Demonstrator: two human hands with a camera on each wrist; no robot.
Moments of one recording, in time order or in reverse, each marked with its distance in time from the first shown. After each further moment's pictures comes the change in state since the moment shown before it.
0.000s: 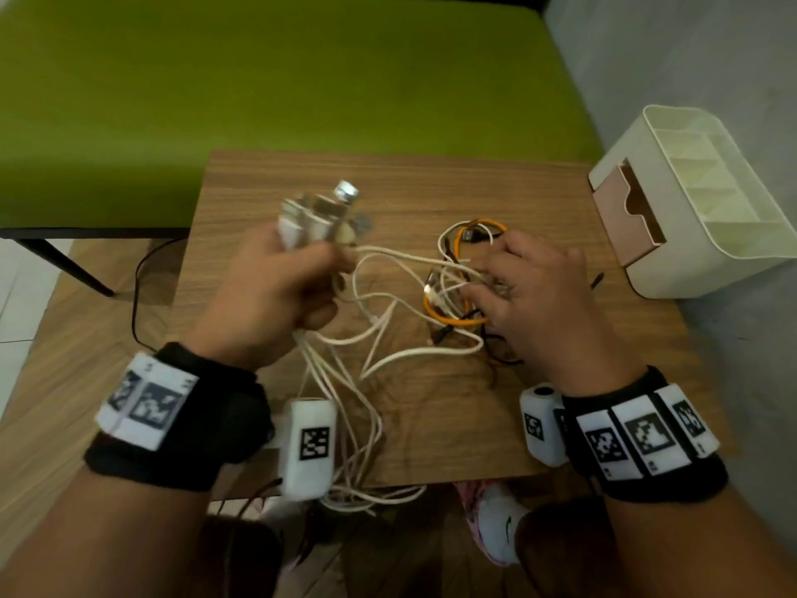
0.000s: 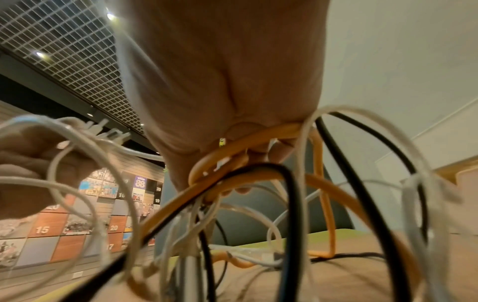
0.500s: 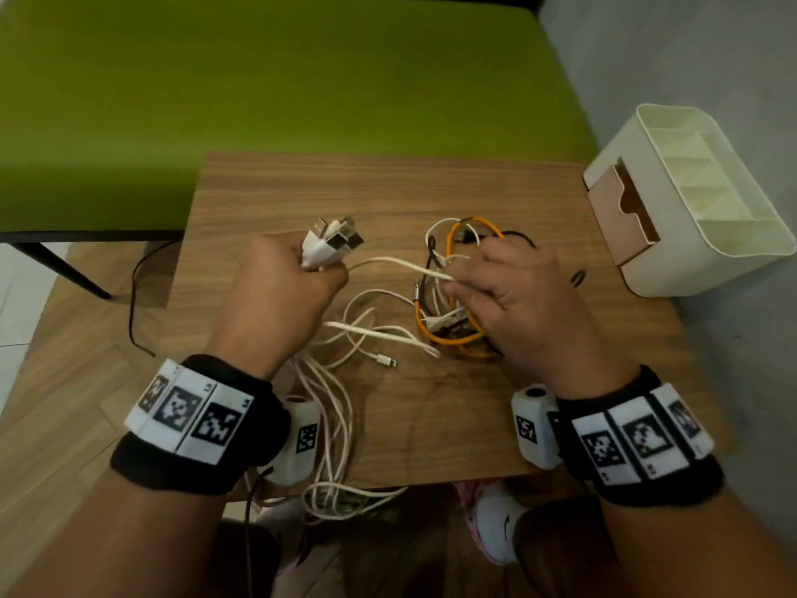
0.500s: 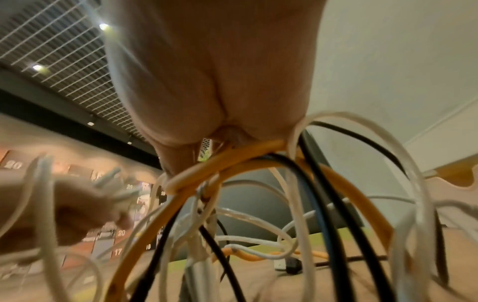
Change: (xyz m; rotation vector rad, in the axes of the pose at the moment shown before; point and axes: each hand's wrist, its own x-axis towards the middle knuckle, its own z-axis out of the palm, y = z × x) left_hand 0.013 -0.019 -0.003 0.799 0.333 0.074; right_hand 0.002 -0.004 -0.002 0.223 0.004 -0.146
